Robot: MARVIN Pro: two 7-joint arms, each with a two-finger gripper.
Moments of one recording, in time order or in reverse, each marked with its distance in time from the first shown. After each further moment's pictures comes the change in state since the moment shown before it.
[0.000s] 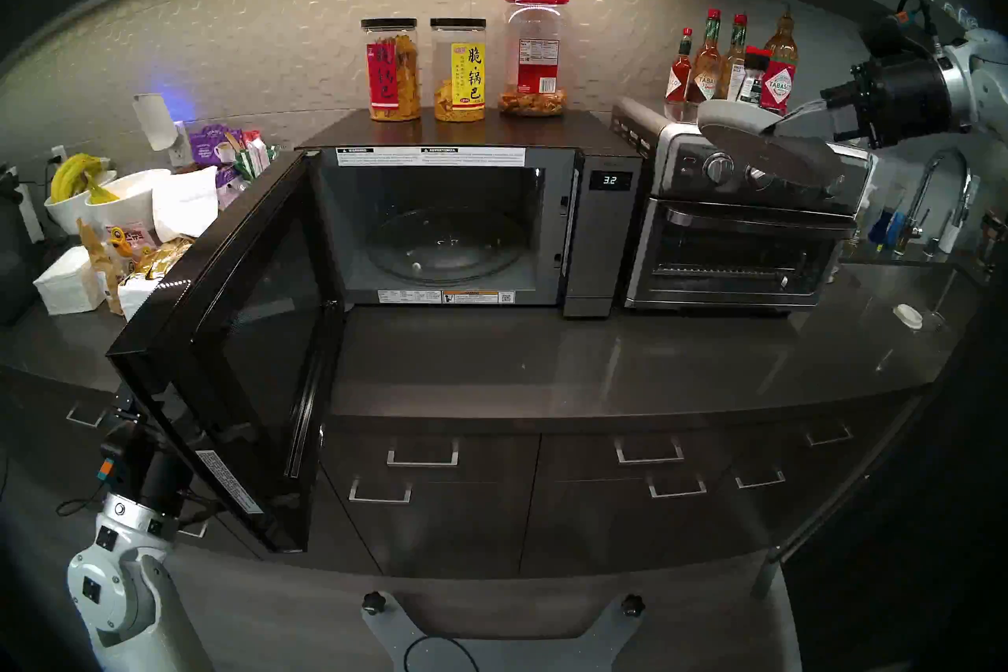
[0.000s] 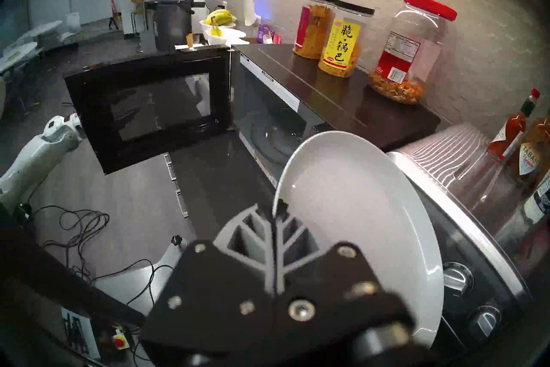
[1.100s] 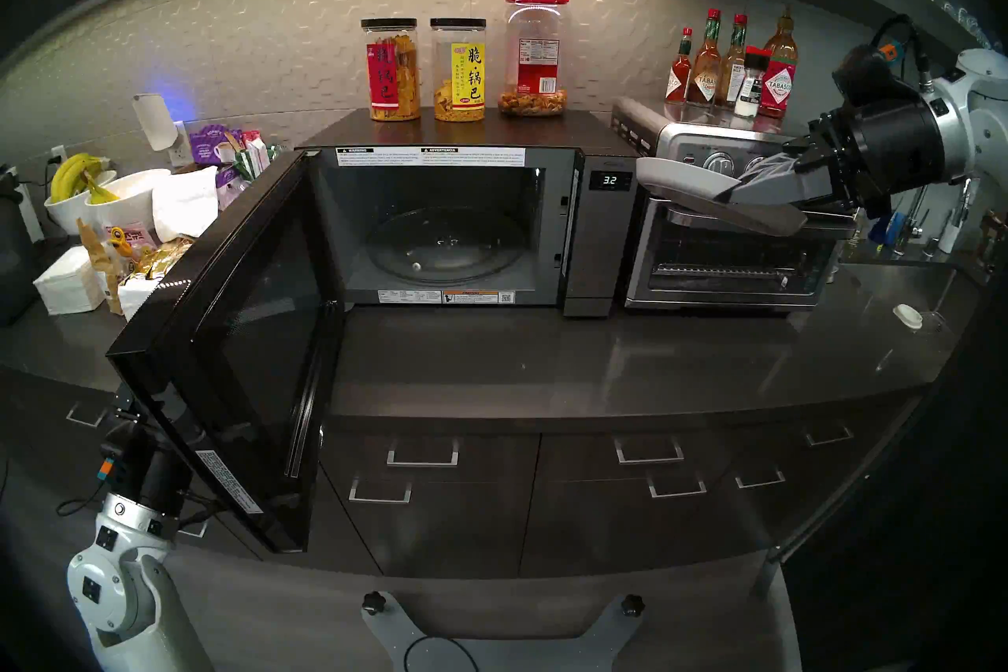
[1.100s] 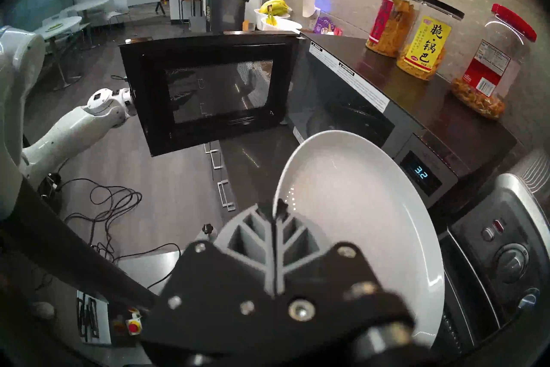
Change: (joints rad) left arm 0.000 0.000 0.000 -0.001 0.000 0.000 0.000; right arm 0.071 0.093 -0.082 -0.292 -0.011 0.002 -0.074
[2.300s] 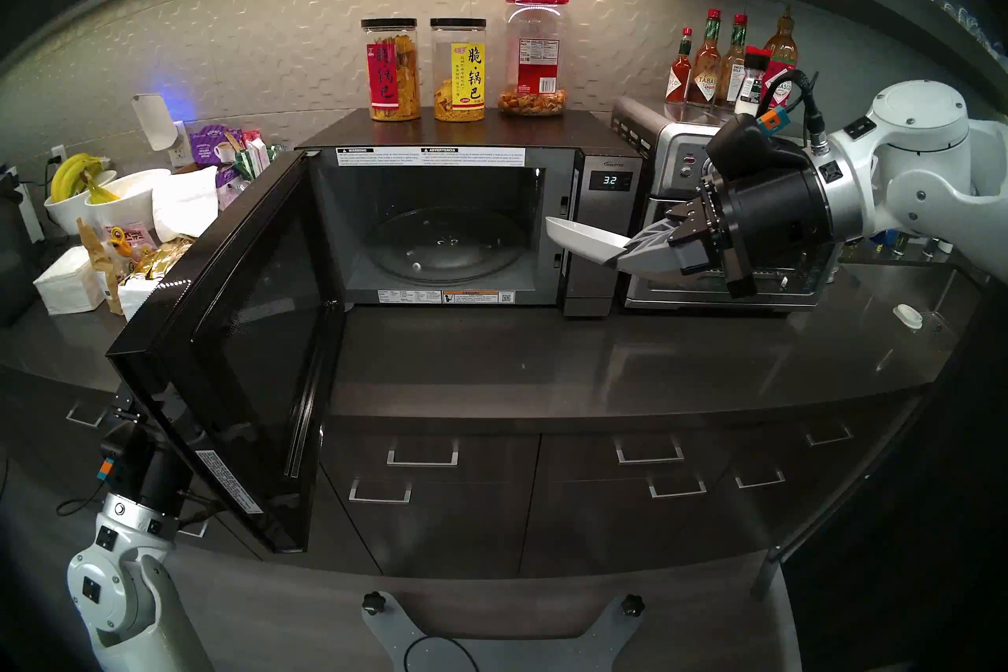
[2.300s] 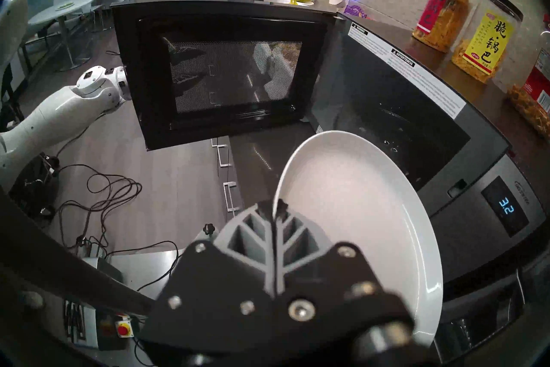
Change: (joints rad) left arm 0.000 0.000 0.000 0.000 0.000 0.000 0.000; right arm -0.250 -0.252 -0.006 -0.140 0.162 -0.249 -0.355
